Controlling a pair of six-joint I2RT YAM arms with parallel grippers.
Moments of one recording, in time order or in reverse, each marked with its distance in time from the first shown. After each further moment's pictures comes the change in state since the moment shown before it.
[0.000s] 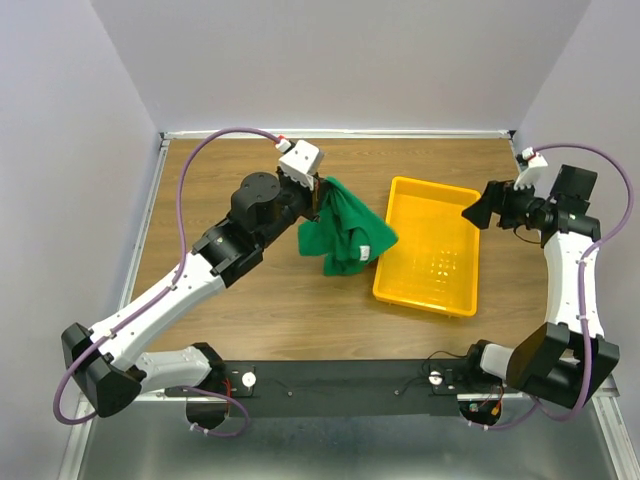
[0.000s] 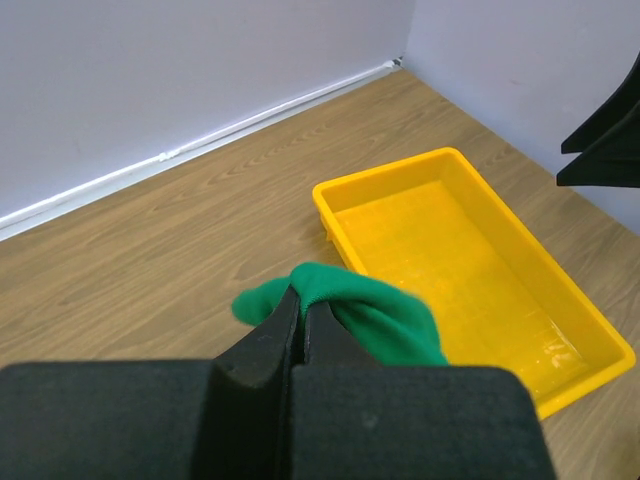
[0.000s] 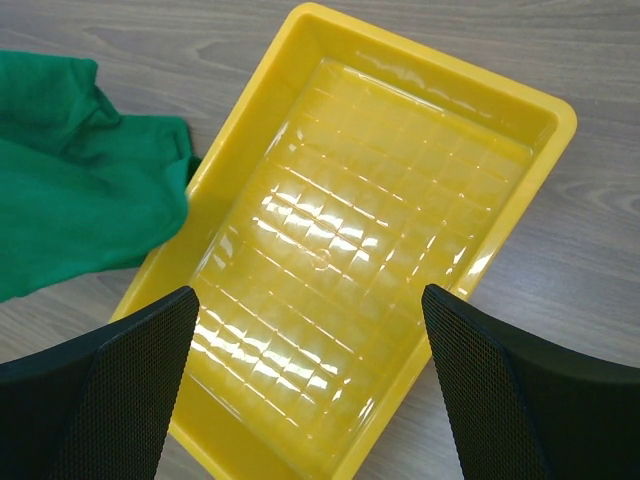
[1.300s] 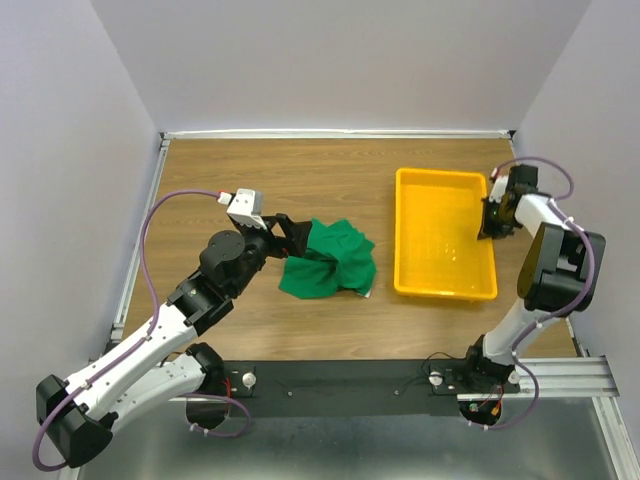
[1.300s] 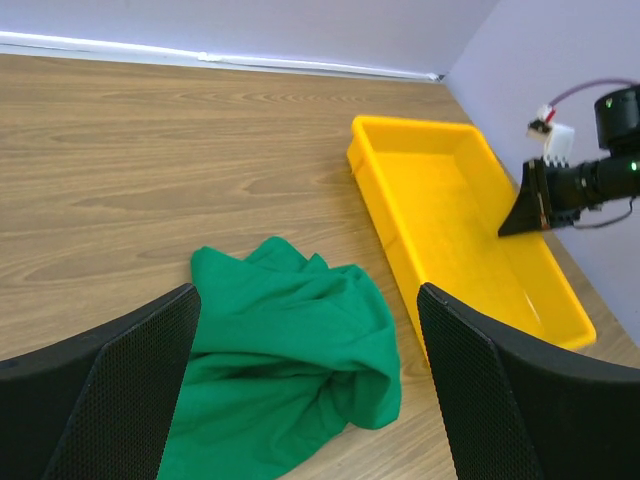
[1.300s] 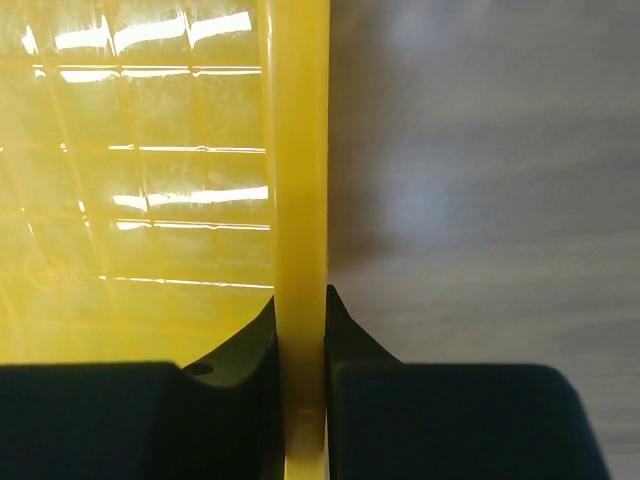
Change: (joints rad) left arm 0.039 -0.370 -0.483 0.110 -0.156 -0.328; right arm 0.106 0.536 0.033 0.094 0.627 0.096
